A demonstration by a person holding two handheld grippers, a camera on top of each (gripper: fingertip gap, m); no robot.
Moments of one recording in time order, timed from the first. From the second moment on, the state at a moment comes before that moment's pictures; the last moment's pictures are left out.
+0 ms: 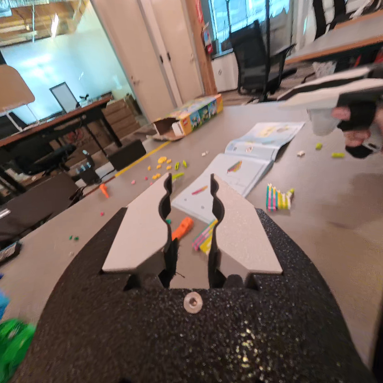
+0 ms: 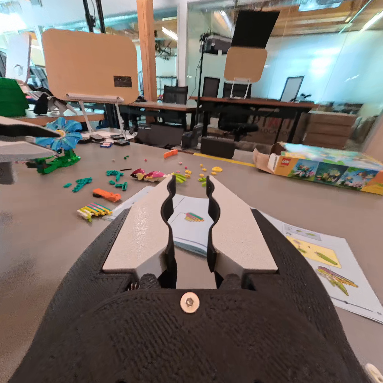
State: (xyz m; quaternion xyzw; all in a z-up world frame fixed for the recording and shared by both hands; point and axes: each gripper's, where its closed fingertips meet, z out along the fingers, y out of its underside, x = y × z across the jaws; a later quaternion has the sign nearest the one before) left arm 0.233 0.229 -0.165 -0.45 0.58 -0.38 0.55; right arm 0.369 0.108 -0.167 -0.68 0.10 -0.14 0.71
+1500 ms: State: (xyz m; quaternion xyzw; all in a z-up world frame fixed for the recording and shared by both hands) left arm 0.300 0.249 -0.135 -0.37 0.45 -0.61 0.53; right arm 0.481 -0.040 -0.165 -0.50 0.33 -0.29 0.74
